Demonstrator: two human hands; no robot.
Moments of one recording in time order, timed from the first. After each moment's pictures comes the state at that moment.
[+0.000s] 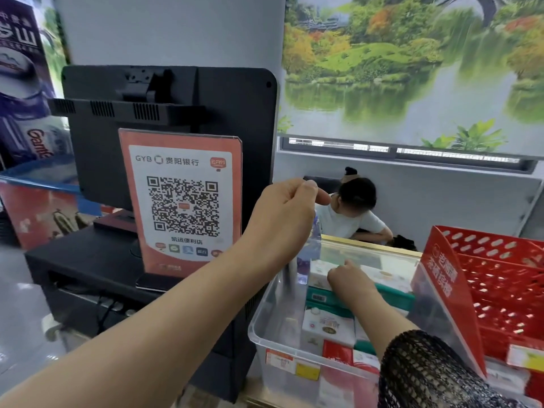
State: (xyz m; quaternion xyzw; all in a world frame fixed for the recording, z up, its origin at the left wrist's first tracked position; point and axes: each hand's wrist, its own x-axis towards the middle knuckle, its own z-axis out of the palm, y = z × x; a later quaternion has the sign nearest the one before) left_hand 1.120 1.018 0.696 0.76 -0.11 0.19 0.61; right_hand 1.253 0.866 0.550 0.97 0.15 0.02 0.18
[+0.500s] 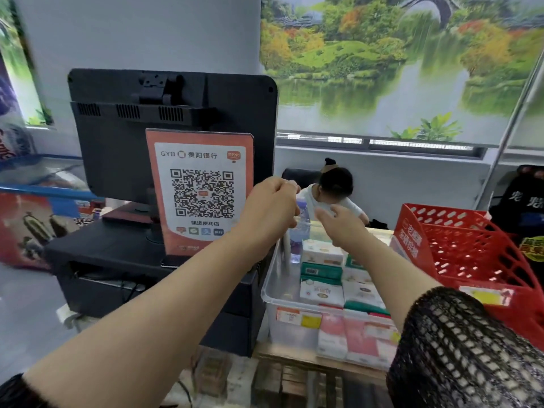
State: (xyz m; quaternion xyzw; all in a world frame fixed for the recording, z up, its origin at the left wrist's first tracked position) left_hand 1.096 1.044 0.691 0.77 -0.08 0.13 0.62; right_hand 1.186 0.890 0.632 0.90 -0.03 0.08 -0.42
